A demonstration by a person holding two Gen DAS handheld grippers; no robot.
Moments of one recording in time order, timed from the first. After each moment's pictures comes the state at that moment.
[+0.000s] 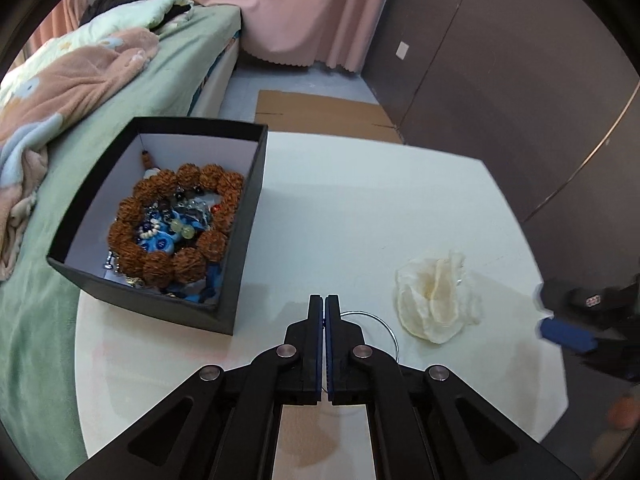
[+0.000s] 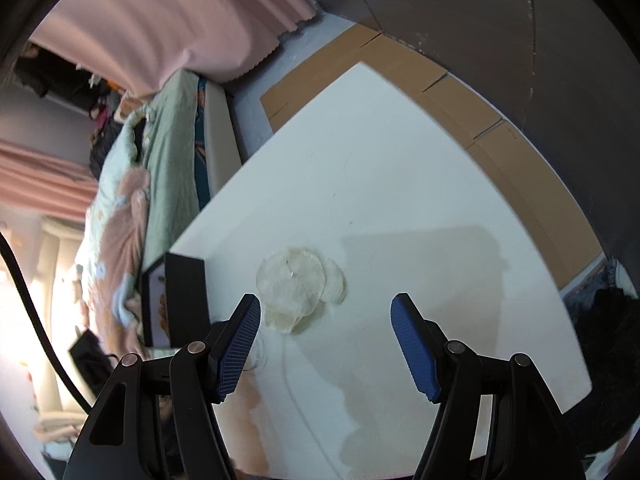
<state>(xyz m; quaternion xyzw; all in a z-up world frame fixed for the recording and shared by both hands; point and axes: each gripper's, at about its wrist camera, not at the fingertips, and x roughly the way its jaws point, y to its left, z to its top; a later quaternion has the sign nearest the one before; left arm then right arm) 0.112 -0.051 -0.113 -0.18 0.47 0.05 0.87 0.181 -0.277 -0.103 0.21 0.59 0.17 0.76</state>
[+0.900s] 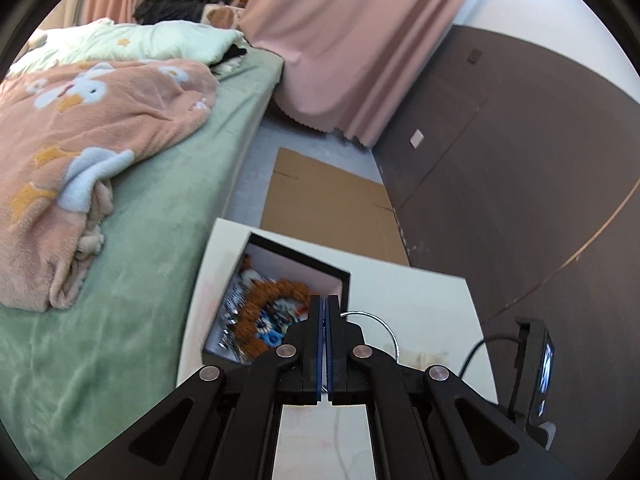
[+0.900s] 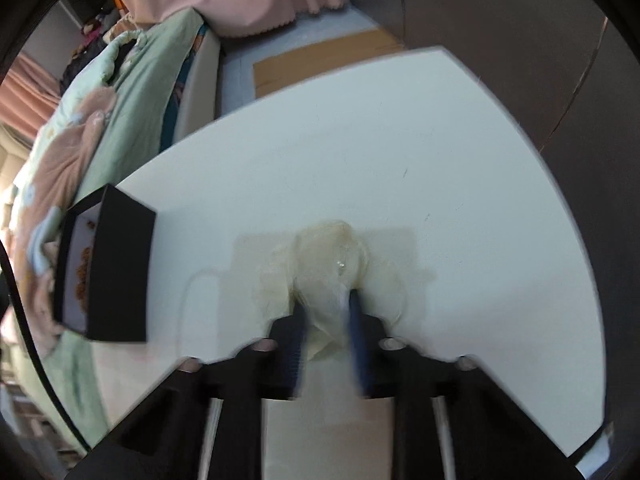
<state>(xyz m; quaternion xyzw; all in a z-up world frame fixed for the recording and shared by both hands) 0.075 0.051 -0.036 -0.28 0.35 0.08 0.89 0.180 -0.199 -0.123 0.03 0.58 0.14 0.80</state>
